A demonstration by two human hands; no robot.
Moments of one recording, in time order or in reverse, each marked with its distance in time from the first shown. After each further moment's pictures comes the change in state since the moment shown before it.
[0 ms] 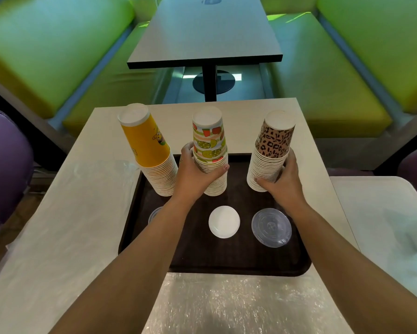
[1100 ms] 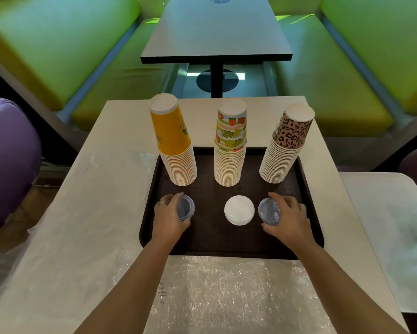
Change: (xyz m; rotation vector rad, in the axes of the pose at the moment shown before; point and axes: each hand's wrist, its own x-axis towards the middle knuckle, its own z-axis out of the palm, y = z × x) left_hand -0.083 -0.104 -0.068 0.586 -0.003 -0.147; right_hand -0.098 0.017 0.021 -0.669 -0.200 0.114
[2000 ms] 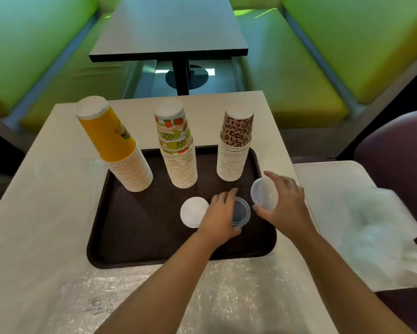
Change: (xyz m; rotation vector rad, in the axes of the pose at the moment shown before) left_hand -0.019 0.166 0.096 0.125 -0.416 0.449; right_hand 0.001 0.048 -0.074 0.072 0.186 -0.043
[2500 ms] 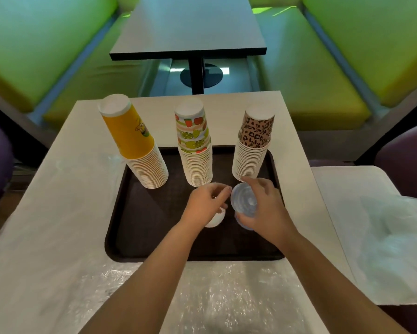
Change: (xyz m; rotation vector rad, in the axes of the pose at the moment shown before) left_hand -0.017 -0.028 -0.056 -0.612 0.212 -0.178; right_hand -0.002 -0.045 0.030 0.130 -0.179 -0.169
